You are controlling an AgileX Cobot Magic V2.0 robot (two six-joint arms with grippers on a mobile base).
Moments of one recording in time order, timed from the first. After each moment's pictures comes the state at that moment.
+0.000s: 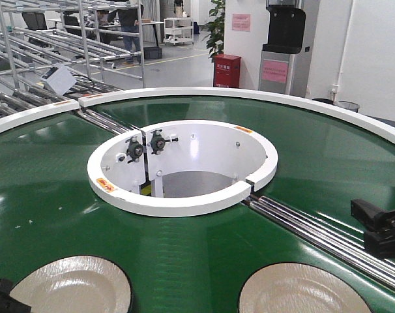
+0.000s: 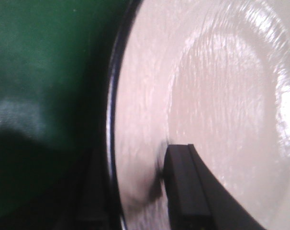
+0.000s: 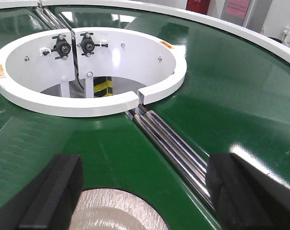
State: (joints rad) left arm 0.38 1.99 -1.21 -0.88 1.03 0.85; right arm 0.16 0.96 -0.83 -0.03 0.21 -0.04
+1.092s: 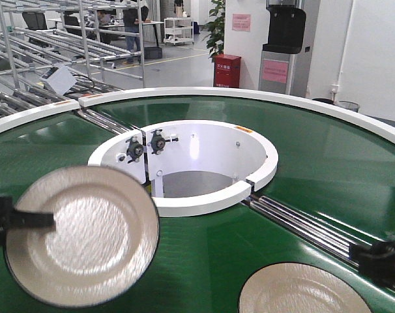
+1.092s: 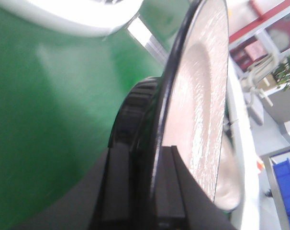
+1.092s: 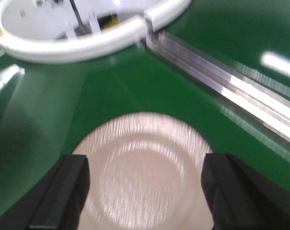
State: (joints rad) left arm 0.33 1.67 -1.20 -1.35 1.15 0.95; right arm 0.16 1.01 -0.83 0.09 0.51 0.15
